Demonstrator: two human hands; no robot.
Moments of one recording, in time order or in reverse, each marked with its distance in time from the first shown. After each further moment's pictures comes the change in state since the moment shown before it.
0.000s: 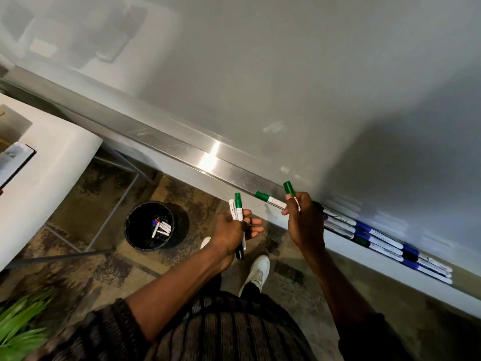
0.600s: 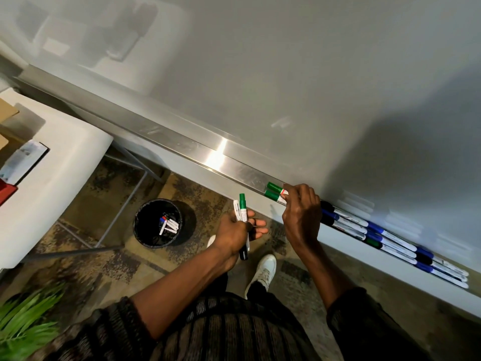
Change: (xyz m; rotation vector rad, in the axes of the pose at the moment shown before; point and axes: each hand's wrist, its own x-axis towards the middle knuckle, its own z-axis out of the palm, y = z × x) left_hand 0.004 -0.003 -0.015 0.033 0.024 -0.013; right_hand 0.011 0.015 0.045 -0.451 0.298 -0.569
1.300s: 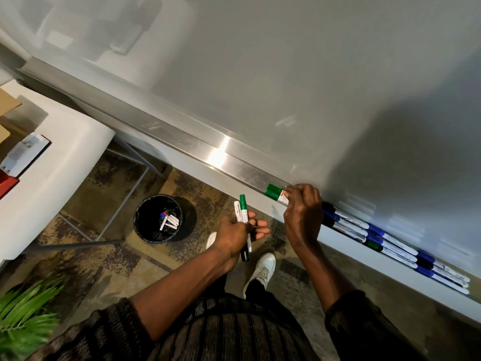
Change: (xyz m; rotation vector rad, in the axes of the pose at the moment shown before) left_hand 0.001 -0.009 0.003 -0.095 -0.002 -0.022; right_hand 0.003 0.000 -0.002 0.064 -0.068 0.103
